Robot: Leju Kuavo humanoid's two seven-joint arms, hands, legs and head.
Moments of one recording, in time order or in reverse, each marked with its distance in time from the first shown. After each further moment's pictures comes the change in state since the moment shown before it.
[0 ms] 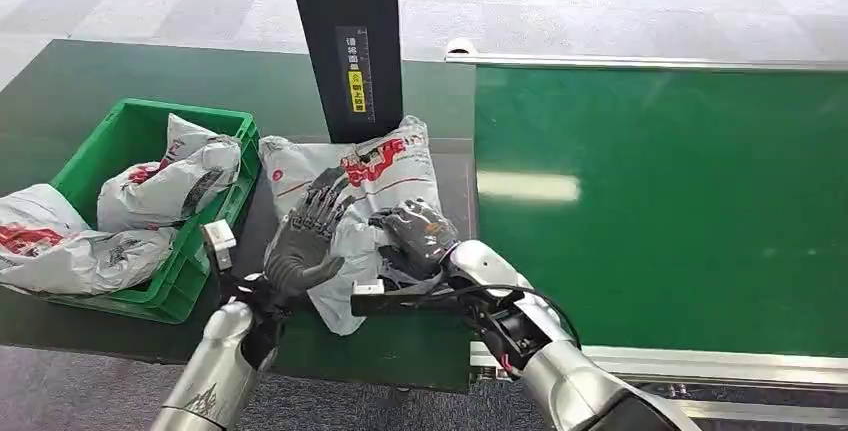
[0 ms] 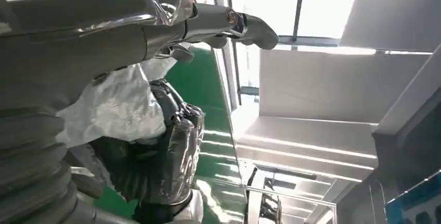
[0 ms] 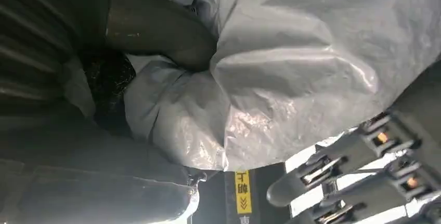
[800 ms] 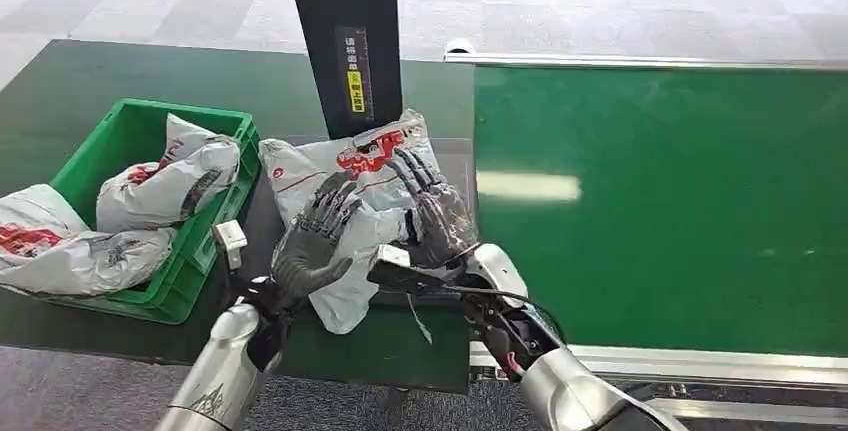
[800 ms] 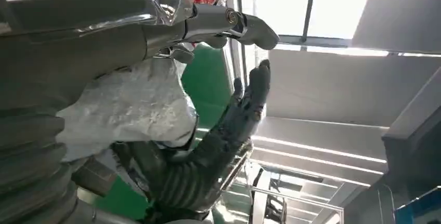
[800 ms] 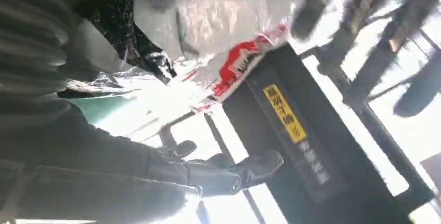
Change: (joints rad) left arm 0.005 -0.009 -0.008 0.020 -0.003 0.025 0.011; right arm 0.058 0.019 -0.121 -0.041 -0.379 -0.163 -0.125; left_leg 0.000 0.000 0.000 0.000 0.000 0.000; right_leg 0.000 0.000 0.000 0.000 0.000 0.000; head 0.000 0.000
